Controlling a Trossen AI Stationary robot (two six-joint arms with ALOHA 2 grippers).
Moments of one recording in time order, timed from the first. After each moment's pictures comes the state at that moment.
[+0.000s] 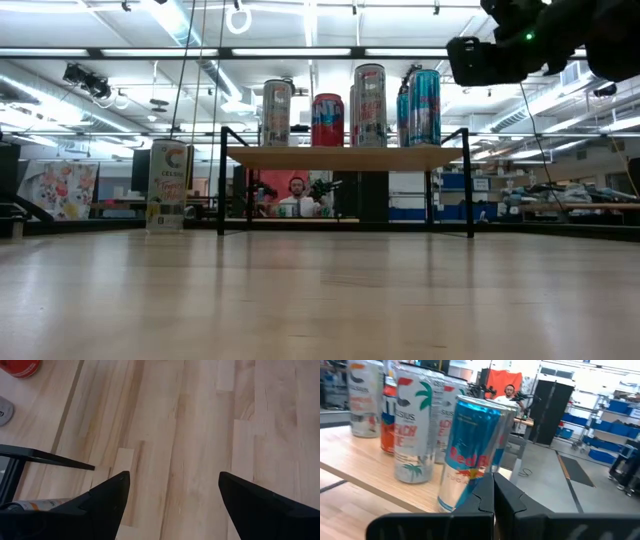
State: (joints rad) left arm -0.45 1.17 1.40 -1.27 -0.42 -0.46; right arm 0.29 1.33 0.35 1.50 1.52 -0.70
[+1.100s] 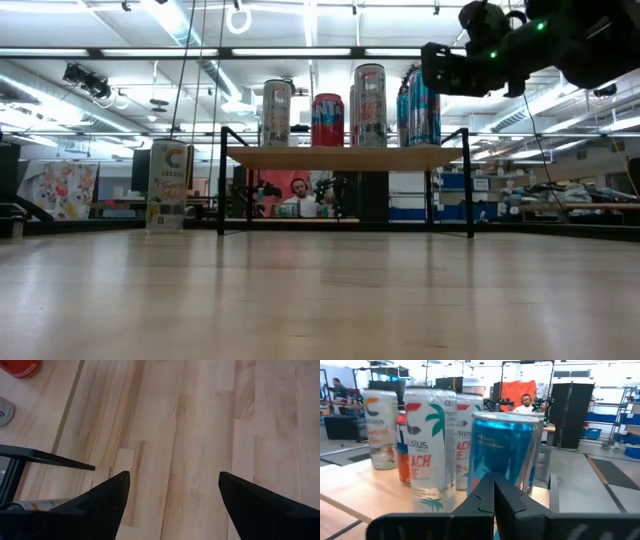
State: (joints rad) left arm -0.45 1.17 1.40 -1.27 -0.42 -0.46; right arm 0.07 1.33 0.38 1.23 1.21 -0.29
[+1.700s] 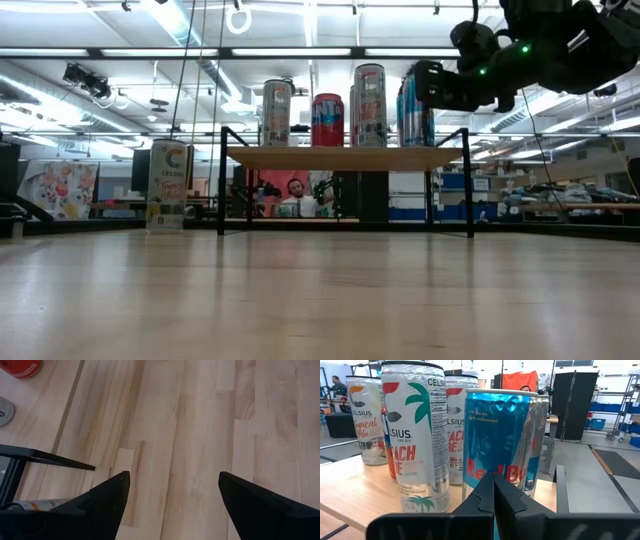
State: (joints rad) left arm -0.45 1.17 1.40 -1.27 -0.43 -0.46; right arm -0.03 1.33 0.38 1.10 1.11 -0.13
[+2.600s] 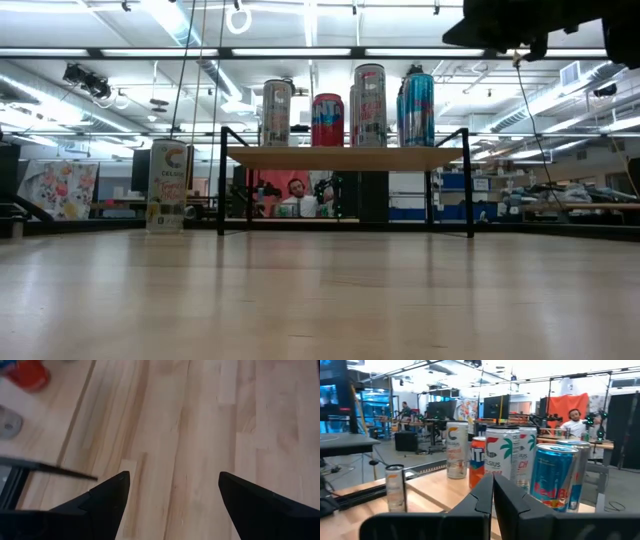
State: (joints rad) left arm -0.42 1.17 1.40 -1.21 -0.44 -0.42; right arm 0.43 1.33 0.38 1.56 1.25 -0.59
